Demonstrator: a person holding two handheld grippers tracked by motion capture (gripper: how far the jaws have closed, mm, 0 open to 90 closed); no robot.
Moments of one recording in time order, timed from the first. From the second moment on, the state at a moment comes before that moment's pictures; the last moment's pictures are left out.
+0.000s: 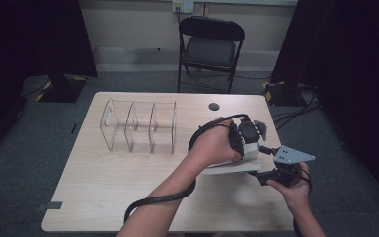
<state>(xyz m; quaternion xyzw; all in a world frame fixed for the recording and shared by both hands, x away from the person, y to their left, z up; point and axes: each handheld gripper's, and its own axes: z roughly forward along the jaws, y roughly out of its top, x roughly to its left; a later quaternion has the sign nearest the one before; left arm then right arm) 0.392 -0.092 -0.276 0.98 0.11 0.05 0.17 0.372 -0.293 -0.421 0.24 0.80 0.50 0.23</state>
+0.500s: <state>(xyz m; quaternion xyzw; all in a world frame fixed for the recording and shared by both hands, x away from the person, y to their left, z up) 0.390 -0.097 -0.277 0.98 0.10 0.06 0.17 0.368 -0.294 -0.419 0.25 0.80 0.50 0.23</state>
